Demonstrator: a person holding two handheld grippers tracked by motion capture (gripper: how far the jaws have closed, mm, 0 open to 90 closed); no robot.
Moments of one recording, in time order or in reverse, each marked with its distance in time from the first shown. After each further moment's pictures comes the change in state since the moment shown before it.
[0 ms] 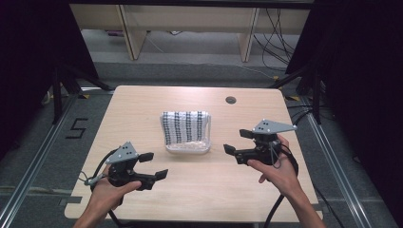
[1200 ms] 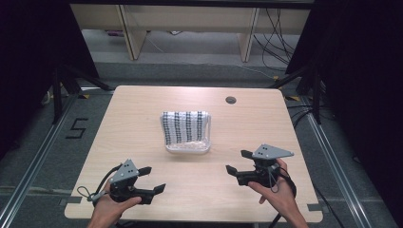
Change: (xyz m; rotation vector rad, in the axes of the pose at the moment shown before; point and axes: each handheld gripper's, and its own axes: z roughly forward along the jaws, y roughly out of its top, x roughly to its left) left arm 0.001 -0.053 0.009 0.042 0.047 0.030; right arm 0.003 -0.068 0.008 0.020 -0.022 -0.018
